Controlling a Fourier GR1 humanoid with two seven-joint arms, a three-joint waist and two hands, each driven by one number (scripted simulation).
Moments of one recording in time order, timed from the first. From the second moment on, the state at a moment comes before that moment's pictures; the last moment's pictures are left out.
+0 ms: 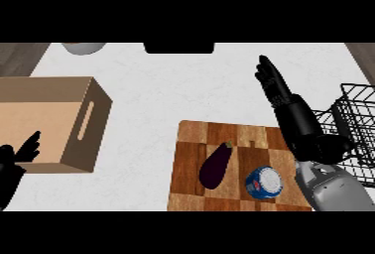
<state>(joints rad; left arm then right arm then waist) 0.08 0.63 -0.09 -1.34 0.18 0.10 0.18 -0.34 -0.30 0.31 -1.72 -0.10 -0.21 0.15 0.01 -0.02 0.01</state>
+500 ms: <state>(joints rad) -0.08 0.42 -0.13 -1.52 0.18 0.22 0.05 -0.29 -0.24 0.12 -1.64 -0.57 0.06 0.06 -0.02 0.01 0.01</state>
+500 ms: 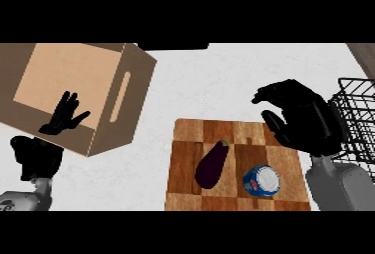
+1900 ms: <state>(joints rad) -0.14 0.24 -0.25 -1.55 0.06 0.35 0.02 -0.31 -0.77 -0.26 -1.97 -0.47 1.06 0.13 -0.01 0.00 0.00</state>
